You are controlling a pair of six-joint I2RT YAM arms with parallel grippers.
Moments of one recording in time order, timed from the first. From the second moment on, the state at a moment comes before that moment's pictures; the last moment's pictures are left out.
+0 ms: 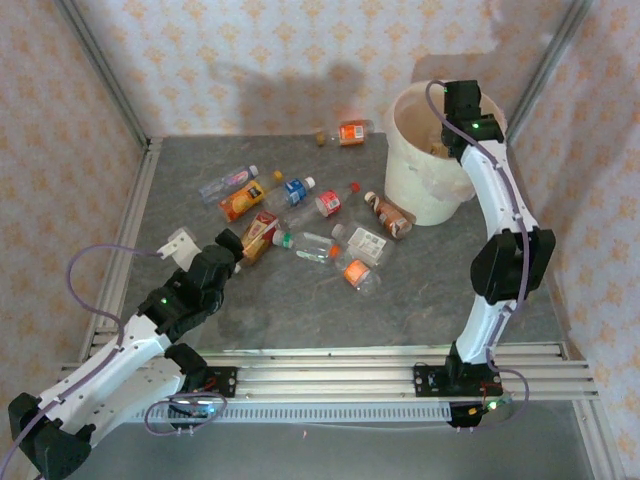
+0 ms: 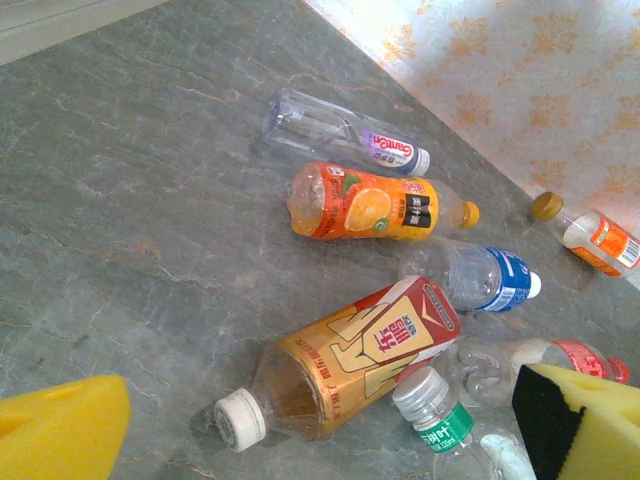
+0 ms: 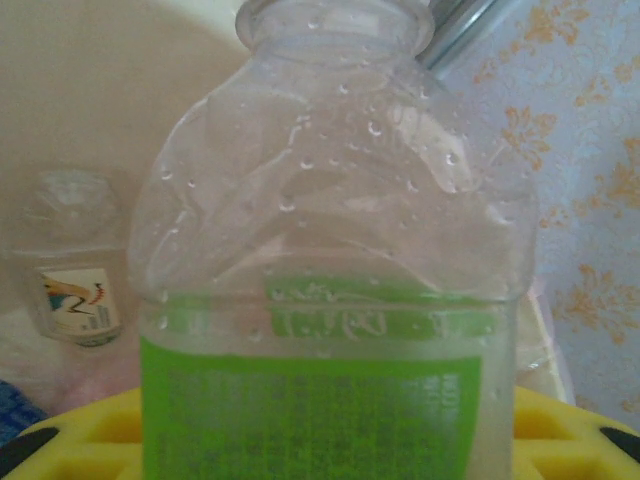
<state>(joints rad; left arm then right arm) -0.58 0.73 0.61 -0.57 -0.74 -1.07 0.10 1.87 1.94 -0.79 0.61 -0.15</state>
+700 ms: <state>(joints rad) -0.57 0.76 0.61 -0.58 -0.75 -1.08 0.10 1.93 2.03 -0.86 0.73 -0.10</state>
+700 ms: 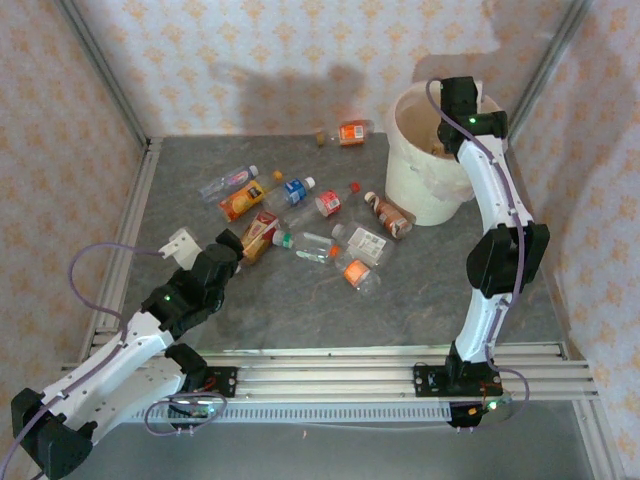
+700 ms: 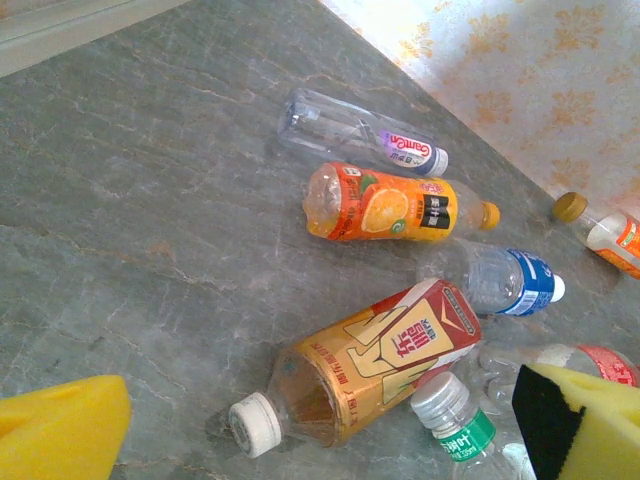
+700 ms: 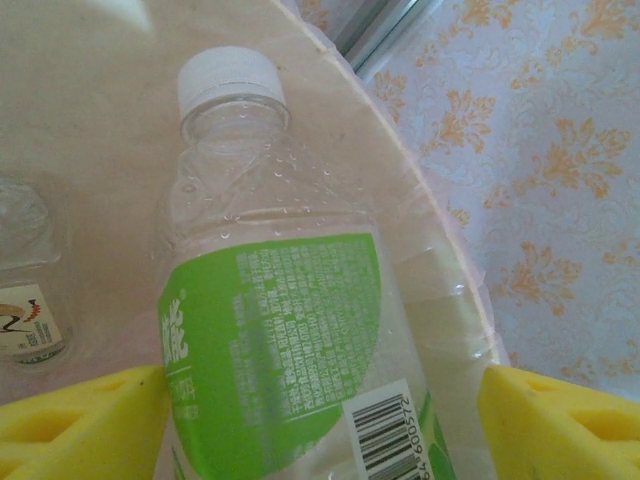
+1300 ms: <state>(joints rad) -0.46 0.98 0.65 -0.56 -0.59 -0.90 0.13 1.87 2.06 -0.89 0.66 0.00</state>
